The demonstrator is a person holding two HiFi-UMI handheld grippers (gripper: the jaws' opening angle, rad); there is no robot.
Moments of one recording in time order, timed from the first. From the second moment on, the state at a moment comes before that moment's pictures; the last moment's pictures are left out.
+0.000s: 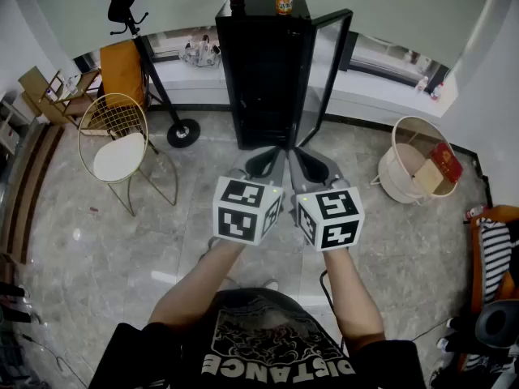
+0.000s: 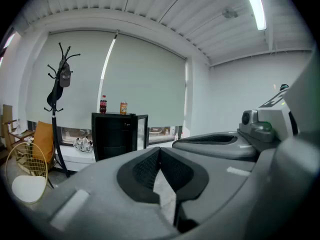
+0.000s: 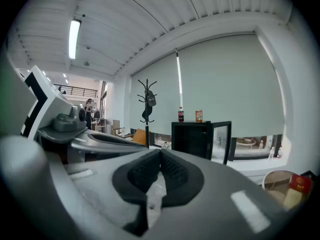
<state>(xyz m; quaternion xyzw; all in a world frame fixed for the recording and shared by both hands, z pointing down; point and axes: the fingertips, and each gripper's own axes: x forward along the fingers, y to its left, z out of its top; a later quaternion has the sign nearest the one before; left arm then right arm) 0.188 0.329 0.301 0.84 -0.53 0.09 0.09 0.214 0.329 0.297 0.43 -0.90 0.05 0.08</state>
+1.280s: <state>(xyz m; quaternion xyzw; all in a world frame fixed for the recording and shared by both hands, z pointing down) 0.096 0.198 0.310 0.85 -0.50 0.07 0.12 0.138 0.201 0.299 0.50 -0.86 0.03 0.10</state>
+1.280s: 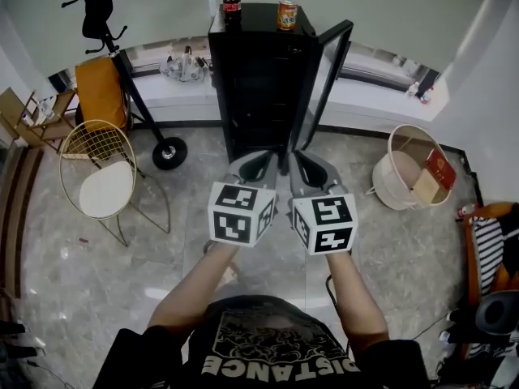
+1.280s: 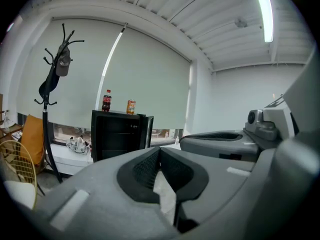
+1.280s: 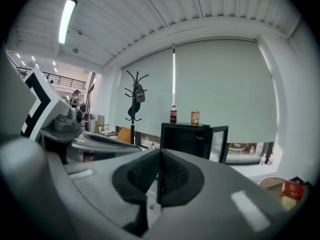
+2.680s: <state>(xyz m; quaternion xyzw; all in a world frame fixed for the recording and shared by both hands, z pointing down) -0.030 0.034 0.317 0.87 -0.47 0.09 0.10 0.009 0.040 0.308 0.52 -0.85 0.03 0.10</state>
